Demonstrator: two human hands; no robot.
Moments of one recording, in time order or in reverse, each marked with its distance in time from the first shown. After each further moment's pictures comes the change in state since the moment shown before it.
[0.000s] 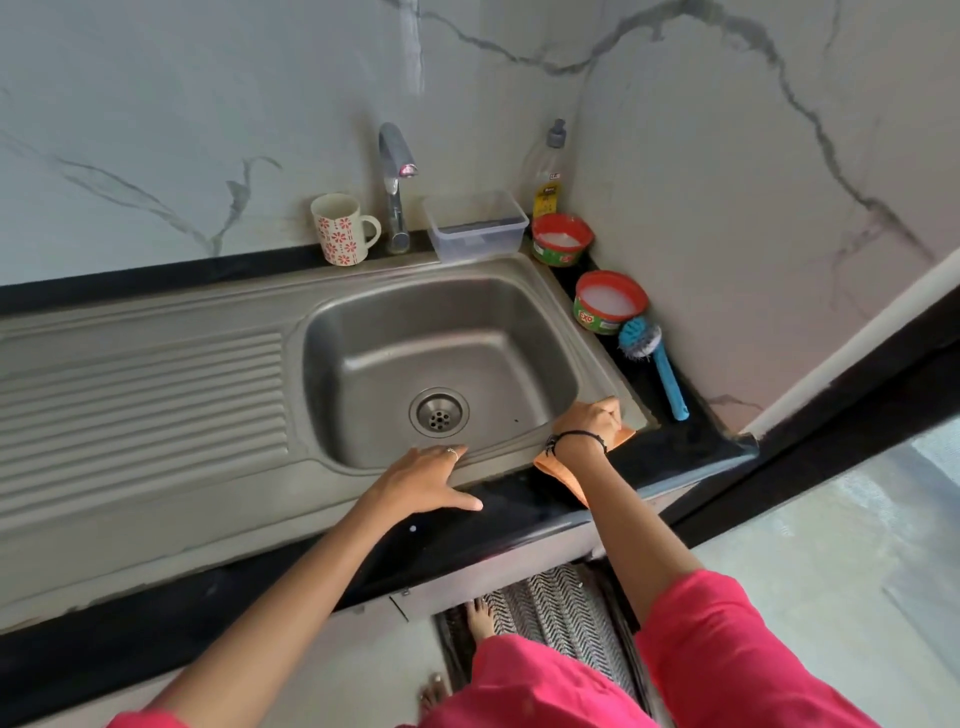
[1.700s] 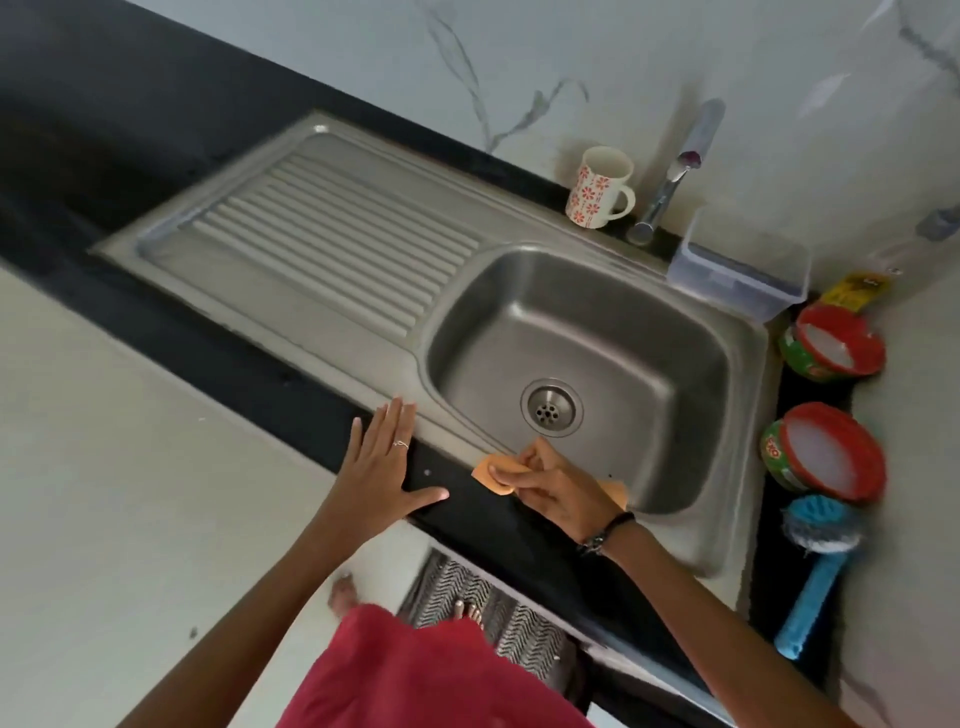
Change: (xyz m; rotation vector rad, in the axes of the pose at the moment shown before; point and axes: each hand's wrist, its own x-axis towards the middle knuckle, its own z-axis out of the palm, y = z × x) left_hand -0.066 0.028 0.071 -0.308 0.613 -0.761; right_hand 0.021 -0.026 0.007 0.168 -0.068 -1.869
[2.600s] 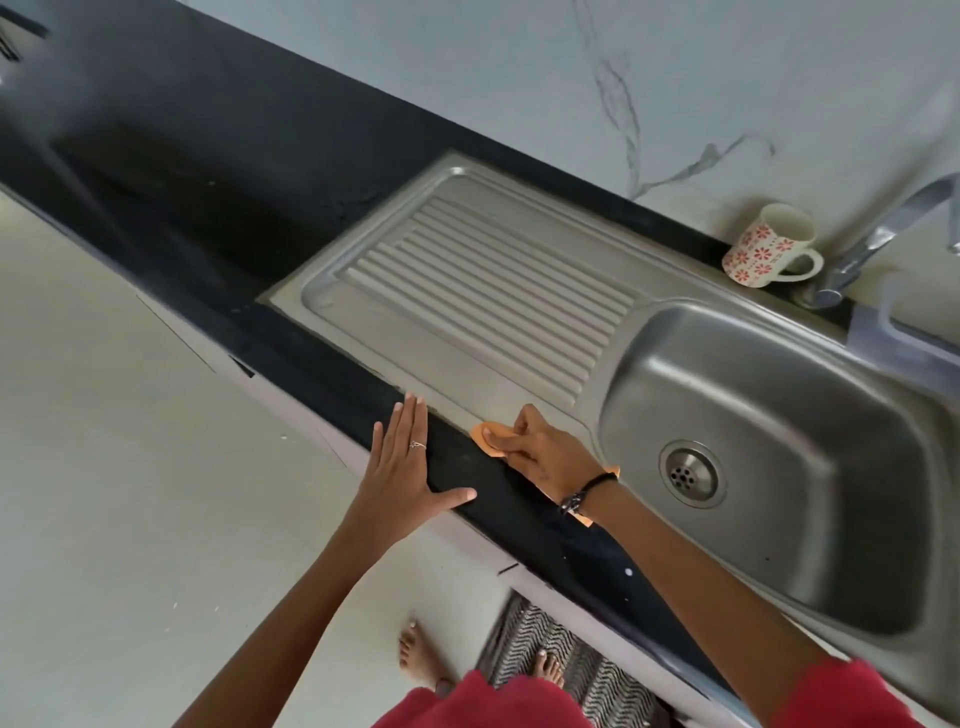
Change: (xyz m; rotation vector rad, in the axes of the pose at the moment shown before) left_hand 0.030 -0.184 -0.076 -0.069 0.088 -0.079; right_hand 0.228 -0.132 0.040 -0.181 -0.088 0.045
